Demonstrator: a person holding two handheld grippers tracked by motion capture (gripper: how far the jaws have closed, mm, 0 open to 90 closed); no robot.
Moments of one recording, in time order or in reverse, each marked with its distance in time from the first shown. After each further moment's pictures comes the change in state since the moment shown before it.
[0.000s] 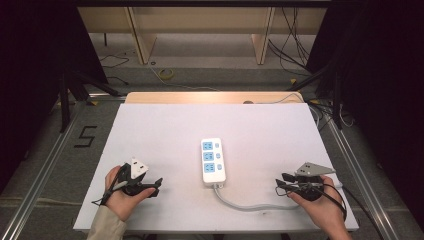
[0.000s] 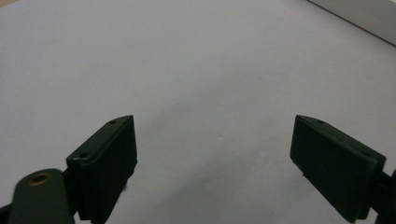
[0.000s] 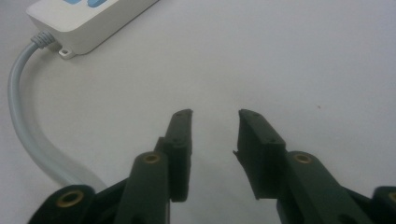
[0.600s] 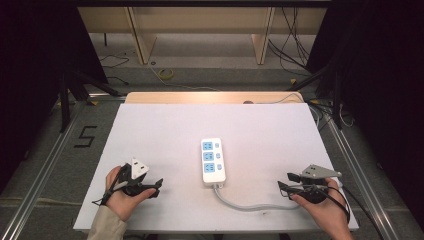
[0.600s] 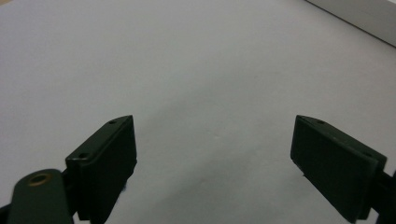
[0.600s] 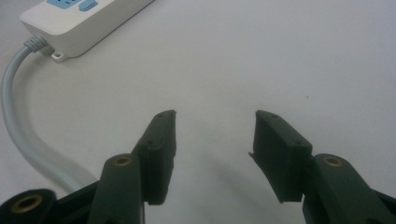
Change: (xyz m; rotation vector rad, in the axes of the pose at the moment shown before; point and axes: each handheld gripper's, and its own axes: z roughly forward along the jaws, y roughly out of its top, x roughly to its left) left arm -0.001 0.000 0.000 0.009 -0.010 0.009; right arm -0.006 -0.011 -0.004 -0.035 -0.010 0.036
